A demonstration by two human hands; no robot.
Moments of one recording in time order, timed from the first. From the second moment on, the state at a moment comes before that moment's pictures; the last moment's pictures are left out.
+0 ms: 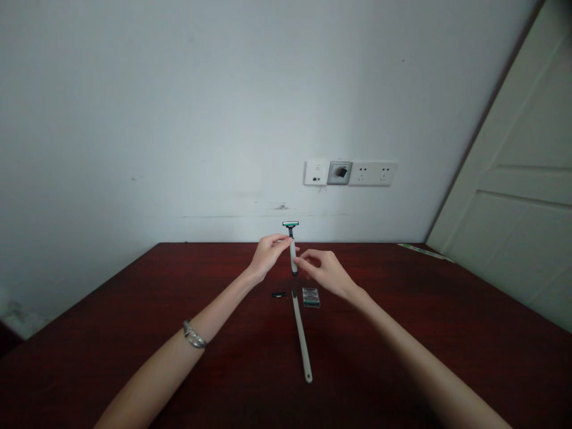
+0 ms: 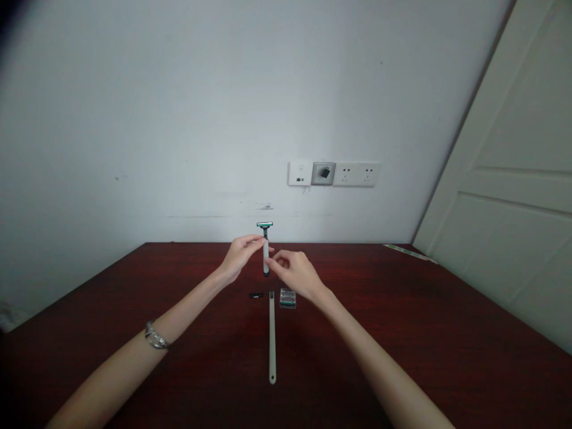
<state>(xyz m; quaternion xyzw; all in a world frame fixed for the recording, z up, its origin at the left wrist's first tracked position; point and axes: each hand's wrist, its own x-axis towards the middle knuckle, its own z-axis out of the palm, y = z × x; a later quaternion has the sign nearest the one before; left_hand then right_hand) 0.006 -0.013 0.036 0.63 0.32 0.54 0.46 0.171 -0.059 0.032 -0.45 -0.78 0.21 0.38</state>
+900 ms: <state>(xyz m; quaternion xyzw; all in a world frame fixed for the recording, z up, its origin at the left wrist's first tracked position) 0.004 -0.008 0.030 0.77 0.34 0.45 0.29 0.154 -0.068 0.030 -0.58 -0.77 -0.01 0.27</state>
